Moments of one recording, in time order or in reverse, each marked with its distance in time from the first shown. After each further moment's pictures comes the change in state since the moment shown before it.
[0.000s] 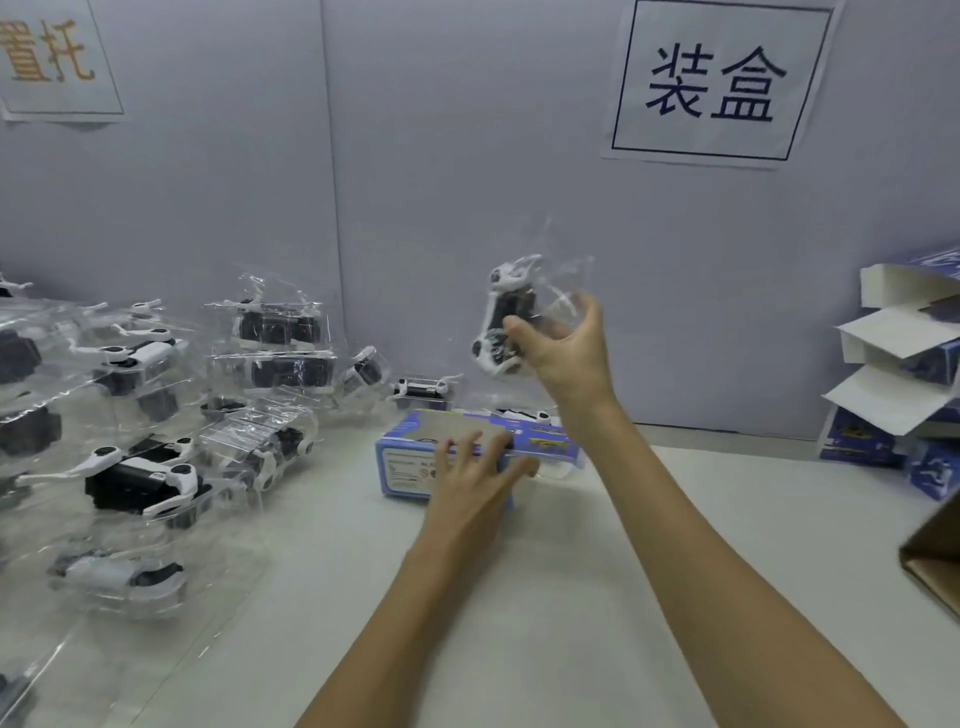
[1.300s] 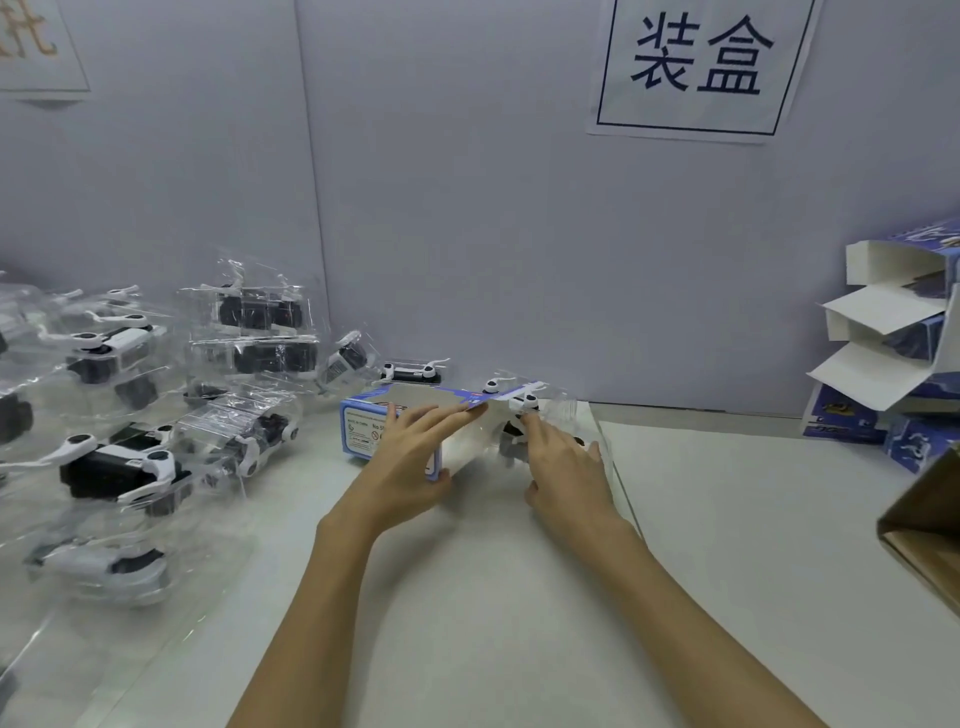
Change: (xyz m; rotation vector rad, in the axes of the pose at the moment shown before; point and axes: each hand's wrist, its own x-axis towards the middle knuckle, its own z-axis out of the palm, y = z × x) left_hand -0.013 -0.056 -0.029 -0.338 -0.049 0.001; right_hand -0.063 0.098 -0.066 -1.598 -0.326 -0.206
